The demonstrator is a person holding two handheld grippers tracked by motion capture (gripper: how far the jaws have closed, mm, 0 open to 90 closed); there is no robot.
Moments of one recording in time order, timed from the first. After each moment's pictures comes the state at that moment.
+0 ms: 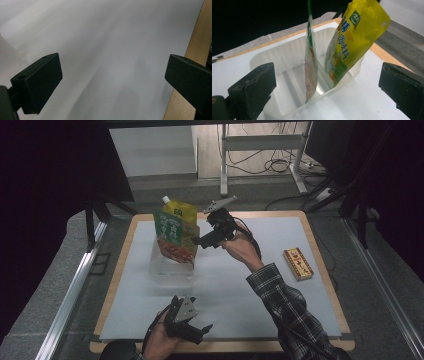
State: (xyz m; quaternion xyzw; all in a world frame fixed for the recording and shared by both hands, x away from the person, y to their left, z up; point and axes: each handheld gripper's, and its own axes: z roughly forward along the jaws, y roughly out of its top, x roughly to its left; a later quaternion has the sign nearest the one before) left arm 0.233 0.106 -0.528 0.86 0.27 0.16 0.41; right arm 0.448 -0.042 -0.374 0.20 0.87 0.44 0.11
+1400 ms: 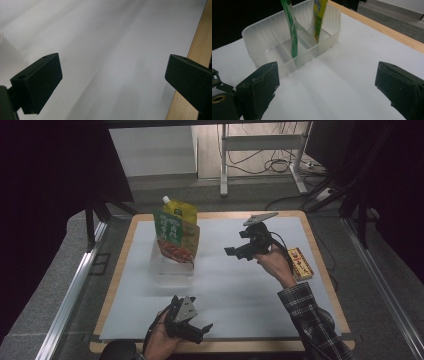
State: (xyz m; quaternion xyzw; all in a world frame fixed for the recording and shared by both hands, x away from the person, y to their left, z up) left arm 0.233 0.106 -0.528 0.85 0.27 0.17 0.41; right arm 0.435 -0.144 -0.405 0.27 0.85 0.45 0.08
